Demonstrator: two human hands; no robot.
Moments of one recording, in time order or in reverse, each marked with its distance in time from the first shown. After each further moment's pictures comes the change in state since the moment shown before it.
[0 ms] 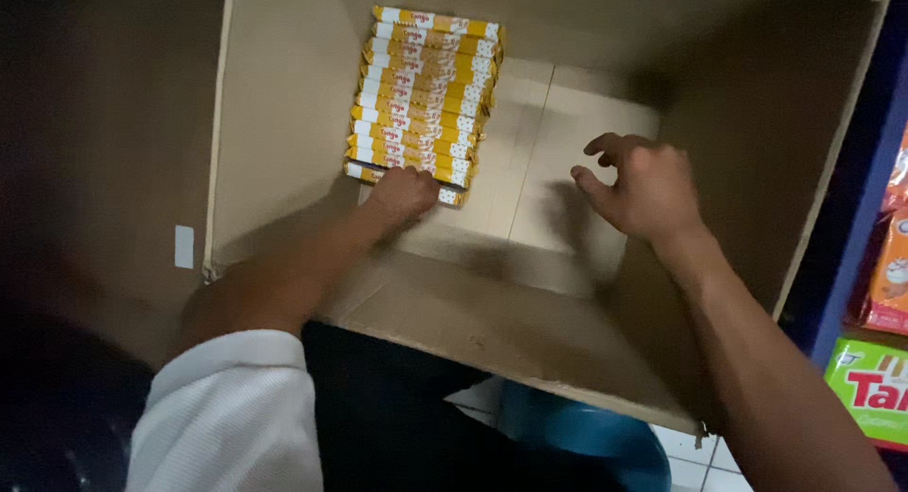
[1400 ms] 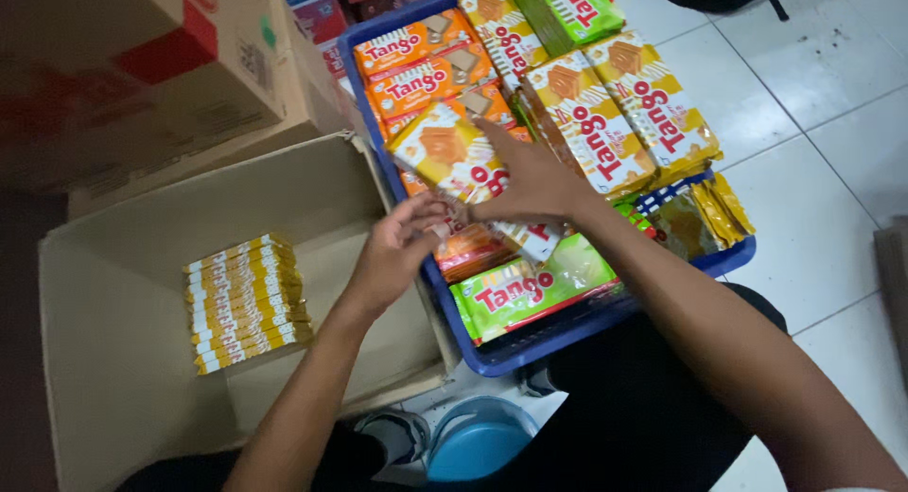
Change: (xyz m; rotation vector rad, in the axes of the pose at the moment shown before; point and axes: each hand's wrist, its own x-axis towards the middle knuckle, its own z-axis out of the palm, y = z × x) left_hand 0.096 0.270 -0.418 -1.692 0.317 0.188; right_hand -0.178 0.070 -0.285 0.155 0.114 0.407
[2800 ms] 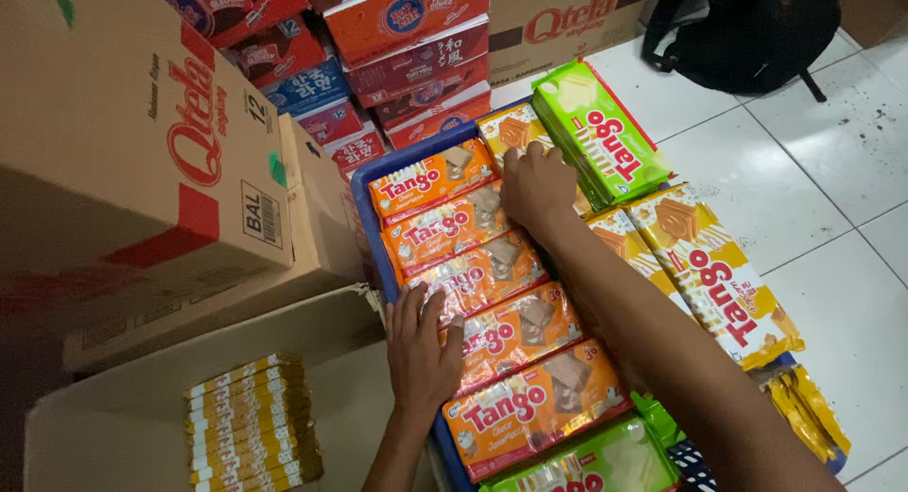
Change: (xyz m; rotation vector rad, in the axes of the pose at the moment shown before) left_hand 0.124 -0.037 -0.014 0.924 0.367 0.199; right_hand 0.280 0.105 -0.009 -0.683 0.383 0.185
